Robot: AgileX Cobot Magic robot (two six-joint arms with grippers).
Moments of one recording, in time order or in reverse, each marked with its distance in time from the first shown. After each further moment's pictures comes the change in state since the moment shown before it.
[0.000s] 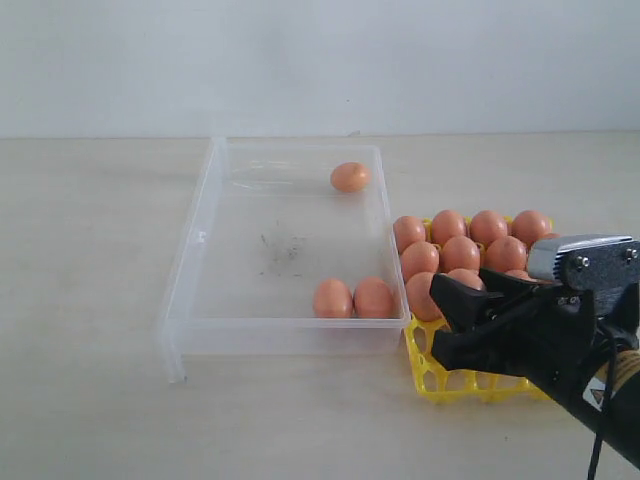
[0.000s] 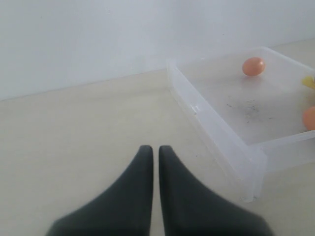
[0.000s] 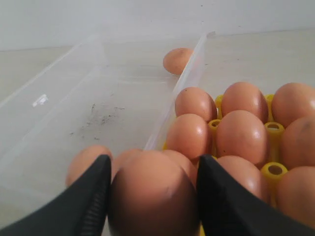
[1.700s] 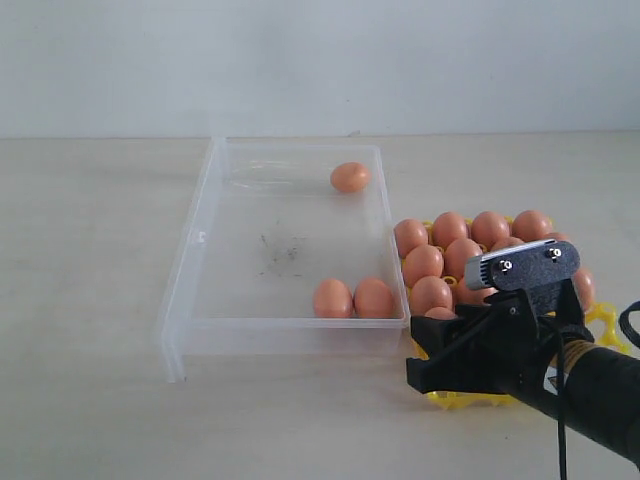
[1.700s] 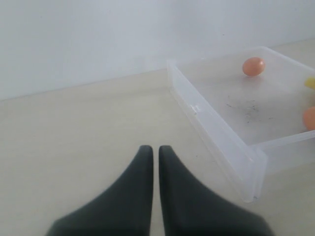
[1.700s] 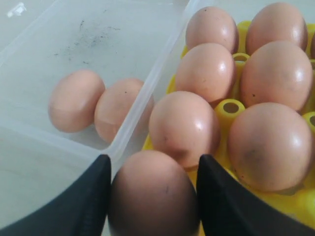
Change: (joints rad) left arm 0.000 0.000 0.000 0.000 0.000 0.000; right arm 0.000 -0.008 -0.112 -0.047 0.398 -0.070
